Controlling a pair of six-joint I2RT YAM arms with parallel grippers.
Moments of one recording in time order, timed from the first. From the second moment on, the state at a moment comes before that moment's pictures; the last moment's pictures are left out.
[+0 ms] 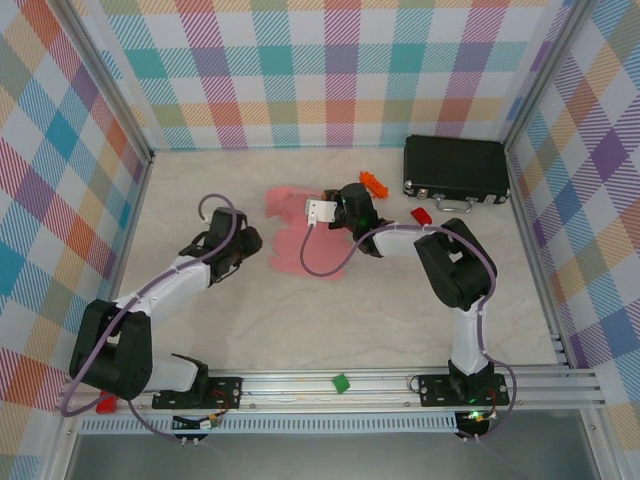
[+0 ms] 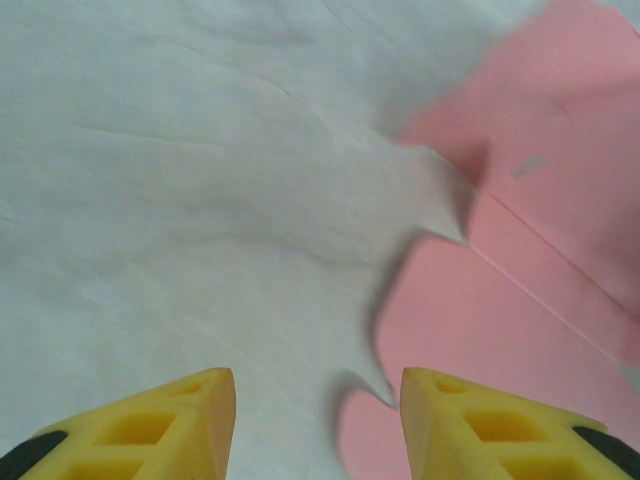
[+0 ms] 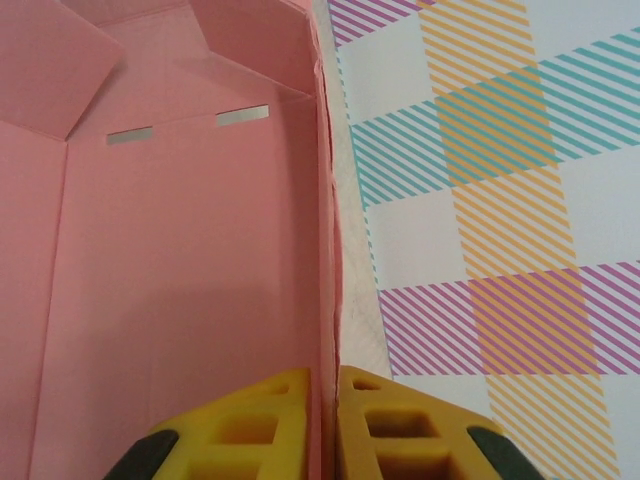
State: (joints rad) left arm -0.28 1.34 0.78 -0.26 -0.13 -0.73; right arm 0.61 2.03 1.19 0.48 0.04 -1.17
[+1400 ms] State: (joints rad) left arm -0.05 2.05 1.46 -0.48 0.25 -0.49; right arm 0.71 2.01 1.12 0.60 0.04 -1.21
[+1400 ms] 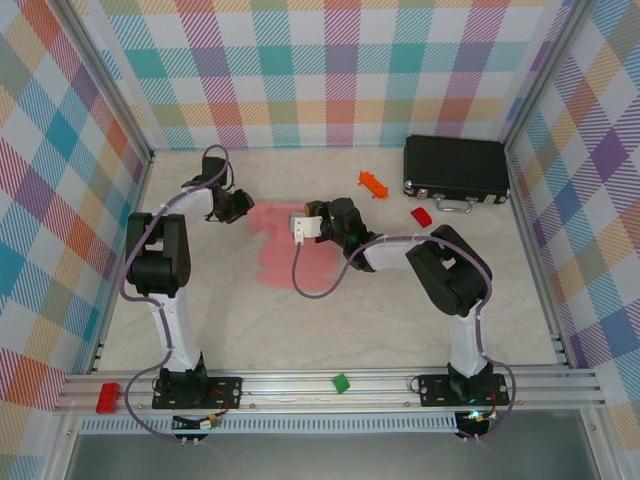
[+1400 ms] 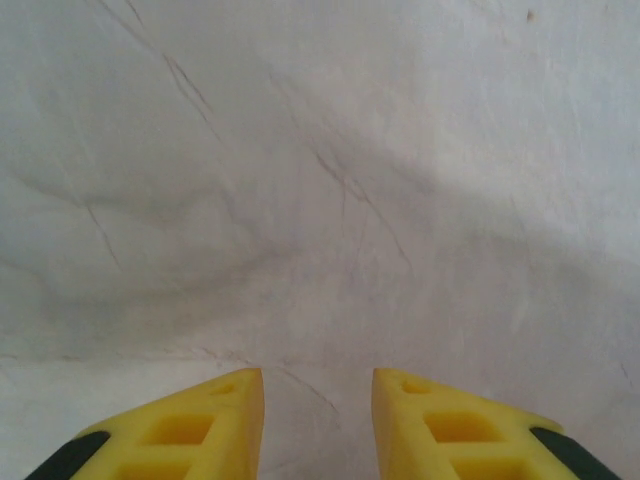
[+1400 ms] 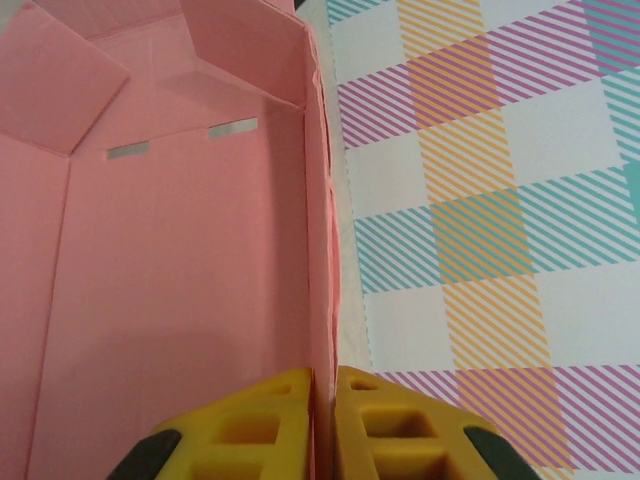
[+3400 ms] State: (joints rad) left arm -0.10 1.81 1.08 -0.29 0.60 -0.32; right arm 0.76 2.07 1.10 0.74 0.13 -1.32
